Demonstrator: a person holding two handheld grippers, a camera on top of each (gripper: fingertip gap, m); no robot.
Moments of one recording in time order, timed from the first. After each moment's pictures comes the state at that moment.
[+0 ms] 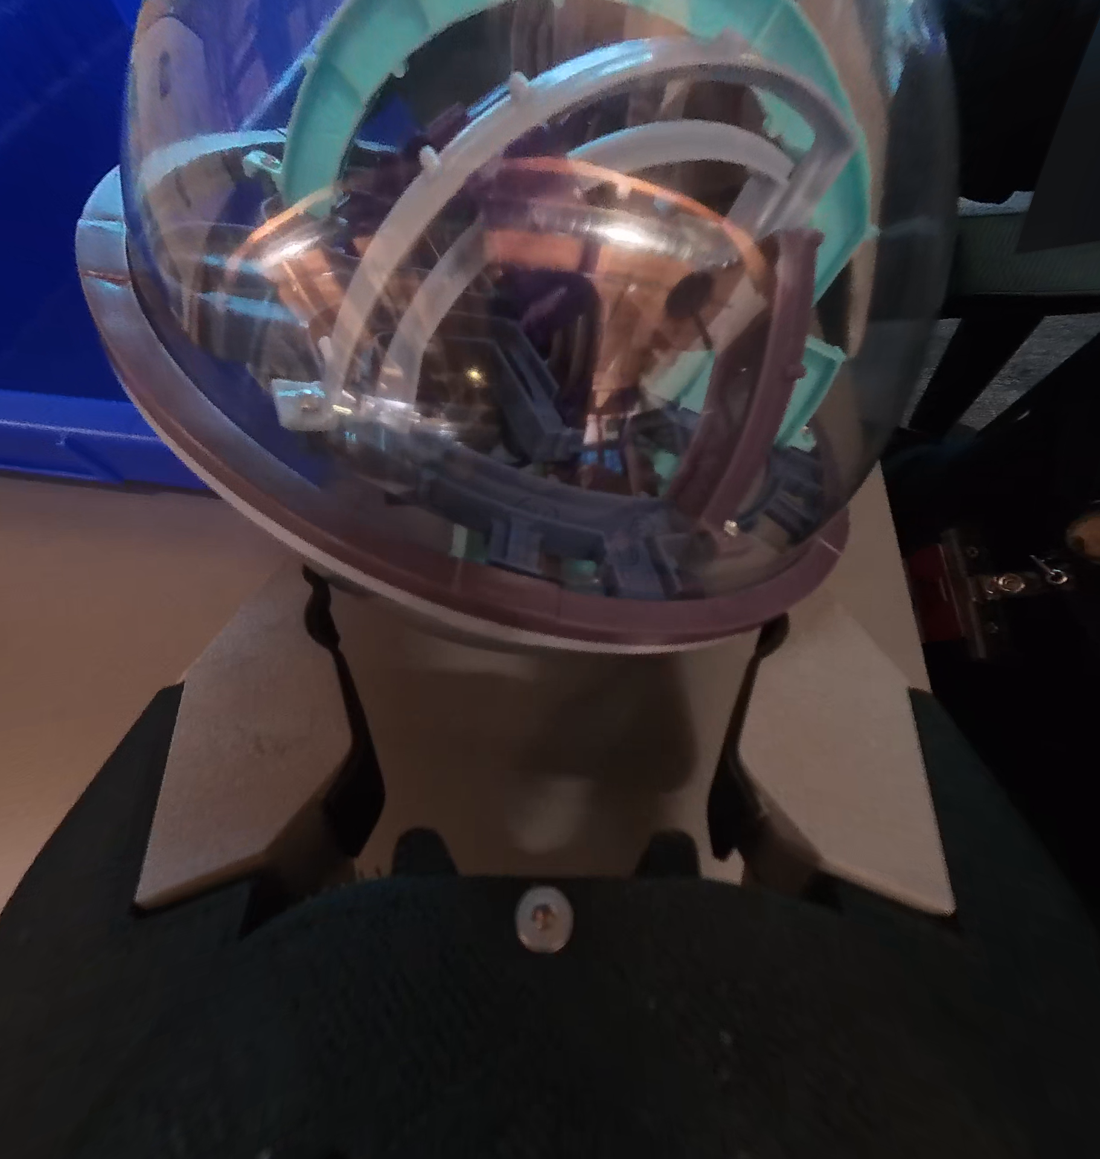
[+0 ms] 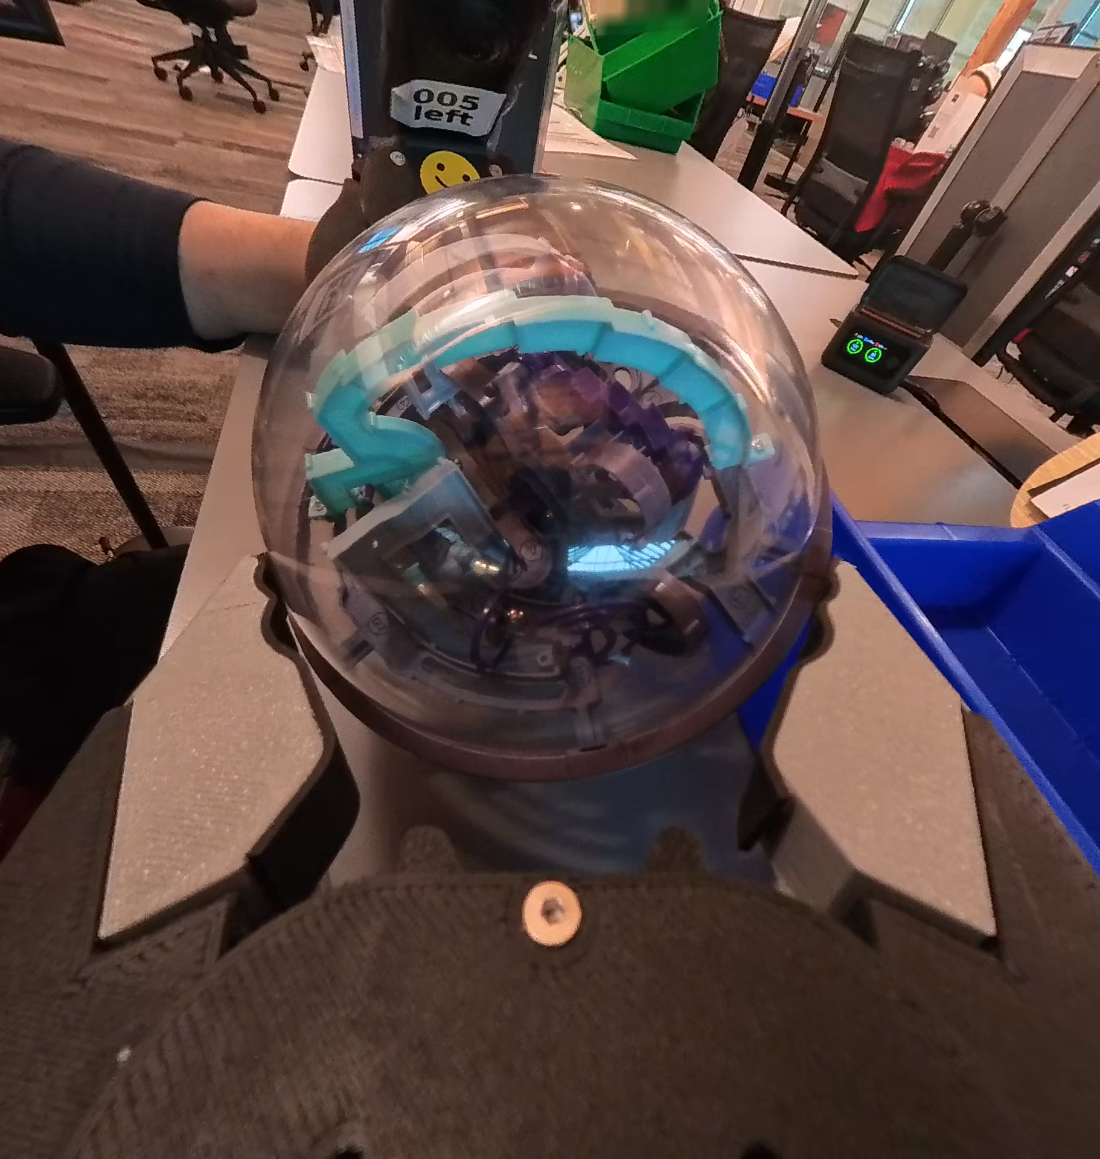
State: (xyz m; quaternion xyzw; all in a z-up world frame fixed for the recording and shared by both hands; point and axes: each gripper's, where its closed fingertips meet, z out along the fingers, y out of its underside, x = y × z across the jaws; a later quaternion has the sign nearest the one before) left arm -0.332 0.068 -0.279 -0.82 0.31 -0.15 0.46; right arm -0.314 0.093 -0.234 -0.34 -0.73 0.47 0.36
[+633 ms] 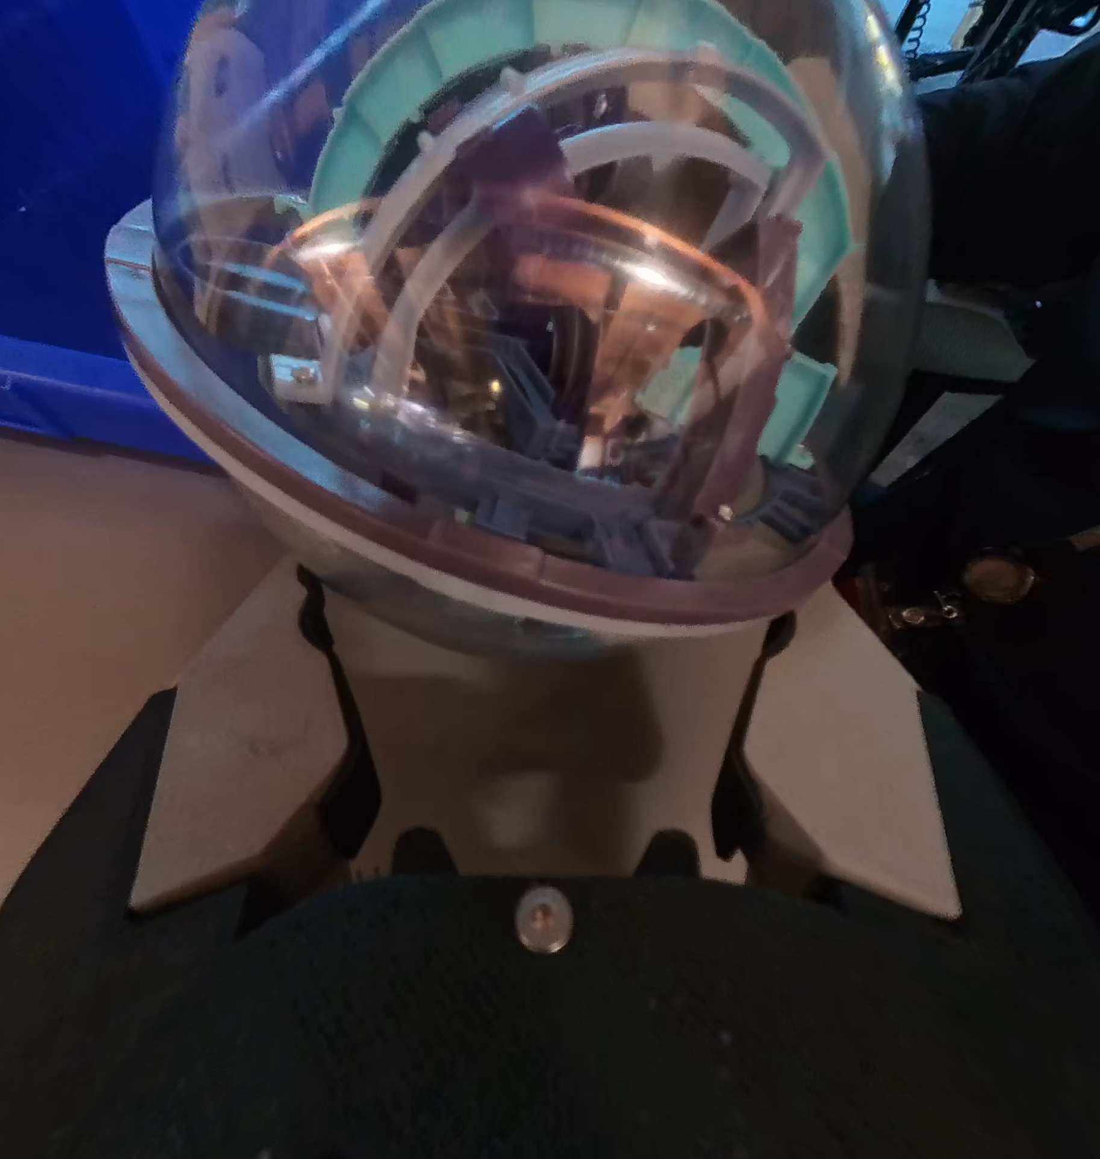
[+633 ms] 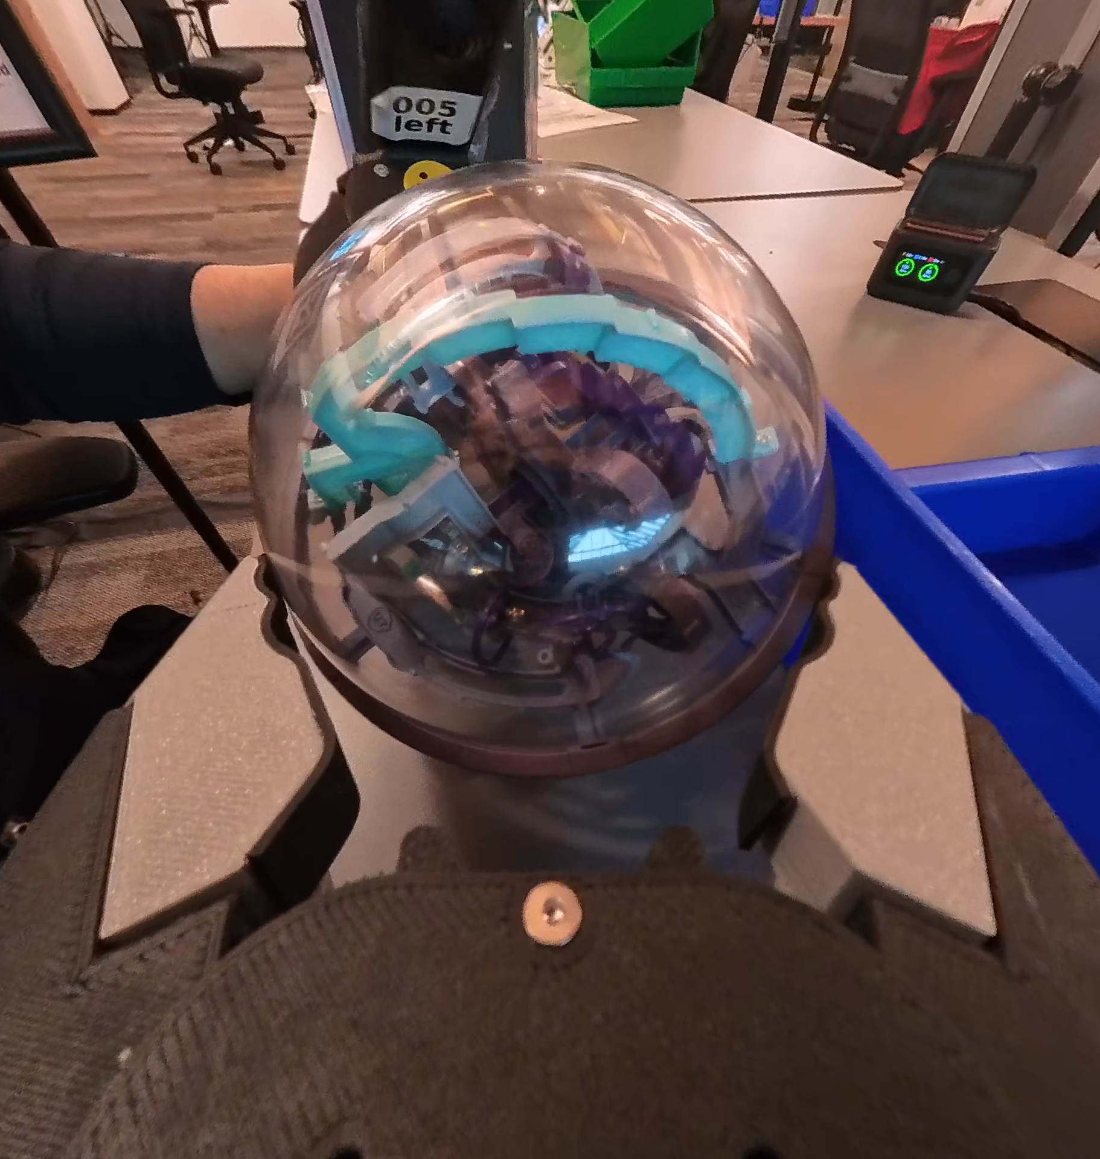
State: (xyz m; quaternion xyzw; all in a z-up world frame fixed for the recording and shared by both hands) left arm -0.330 0.061 -0.272 -0.82 0.27 -0.22 0.46; right arm -0.317 0.087 -0.237 -0.40 -0.71 0.50 0.30
